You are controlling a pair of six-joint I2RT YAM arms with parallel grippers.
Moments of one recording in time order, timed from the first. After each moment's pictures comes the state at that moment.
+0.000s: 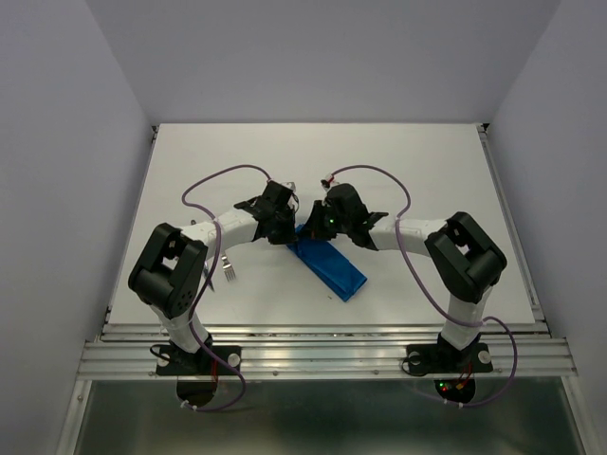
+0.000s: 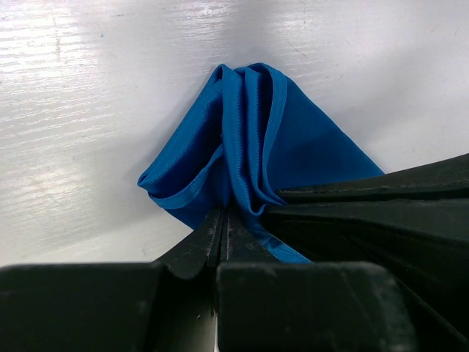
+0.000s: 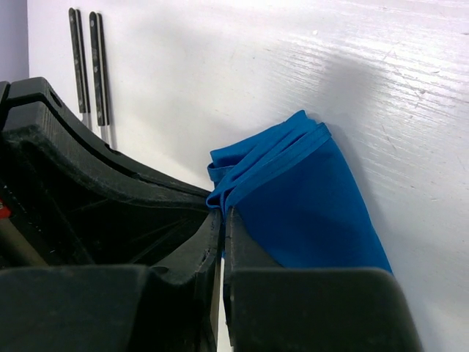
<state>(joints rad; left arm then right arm) -0.57 1.68 1.01 -0.32 0.08 -0.54 0.70 1.84 1.05 0.19 -0.26 0.74</state>
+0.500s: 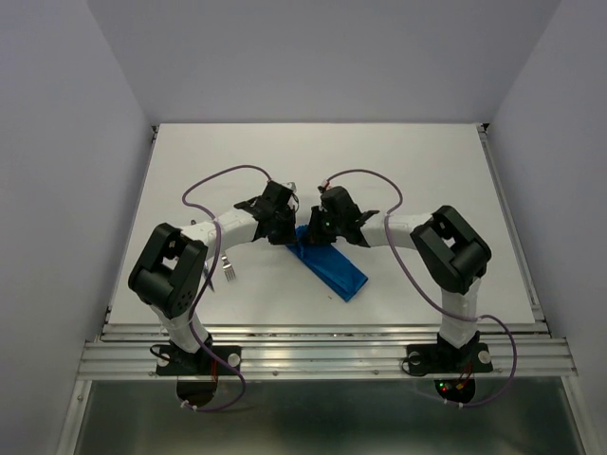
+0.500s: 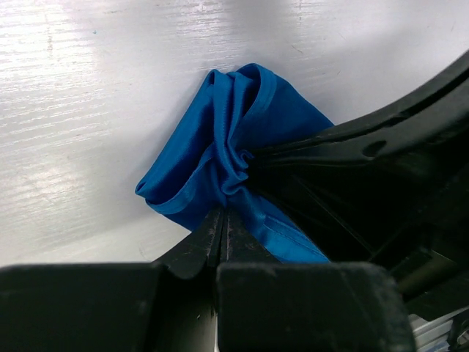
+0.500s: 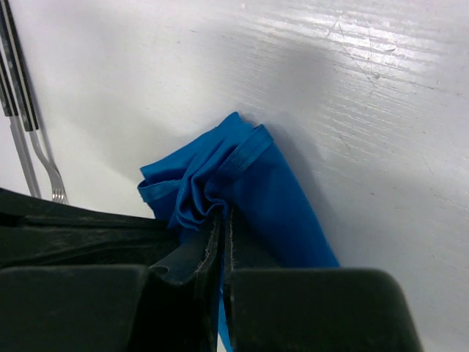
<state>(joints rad) -0.57 1.68 1.01 -0.32 0.09 -0.54 0.70 1.93 1.11 0.09 -0.21 0.71</state>
